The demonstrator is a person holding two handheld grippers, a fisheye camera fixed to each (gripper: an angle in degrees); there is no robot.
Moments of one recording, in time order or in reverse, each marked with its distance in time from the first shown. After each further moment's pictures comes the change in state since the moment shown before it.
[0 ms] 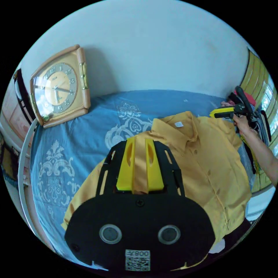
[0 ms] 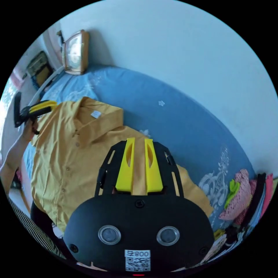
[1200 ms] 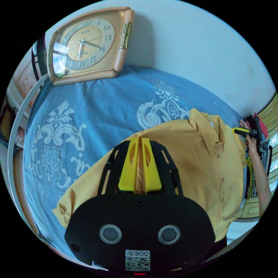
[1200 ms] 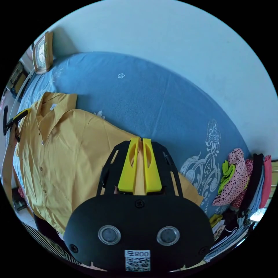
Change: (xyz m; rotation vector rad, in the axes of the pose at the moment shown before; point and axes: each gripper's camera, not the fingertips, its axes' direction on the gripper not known) left arm -0.112 0.121 0.057 -0.174 -0.021 -0.283; right arm 0.067 0.124 0.145 -0.162 0.090 0.119
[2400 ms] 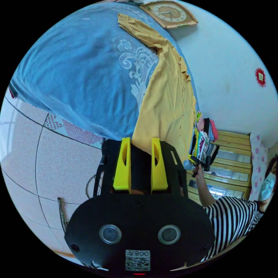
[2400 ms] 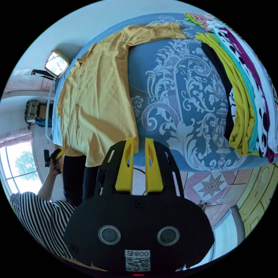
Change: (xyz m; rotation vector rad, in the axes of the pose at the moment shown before) left arm -0.157 0.484 -0.033 -0.266 0.567 -0.485; right arm -0.042 0.499 0.095 -0.164 -0.493 0.396
